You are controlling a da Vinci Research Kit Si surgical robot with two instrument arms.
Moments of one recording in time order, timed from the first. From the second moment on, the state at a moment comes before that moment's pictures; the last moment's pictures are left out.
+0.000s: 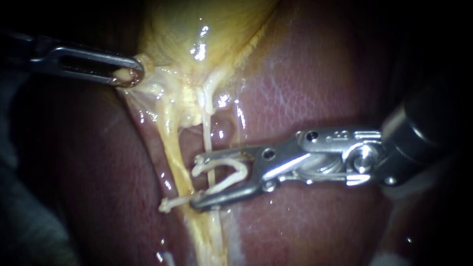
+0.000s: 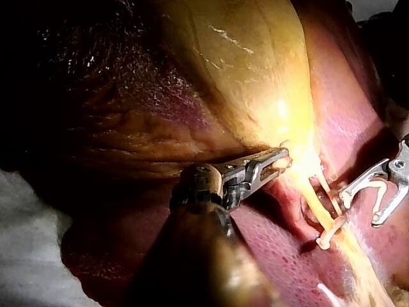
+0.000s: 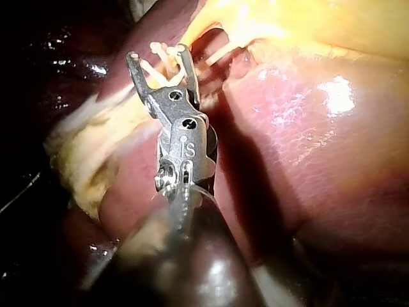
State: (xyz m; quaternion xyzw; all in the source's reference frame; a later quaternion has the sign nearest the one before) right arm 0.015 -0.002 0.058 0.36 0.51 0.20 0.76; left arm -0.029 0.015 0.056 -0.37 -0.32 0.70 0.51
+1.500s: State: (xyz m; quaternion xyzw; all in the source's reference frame) right arm 0.021 -0.004 0.063 0.41 0.53 0.20 0.72; left arm -0.030 0.015 0.056 -0.37 -0.32 0.70 0.52
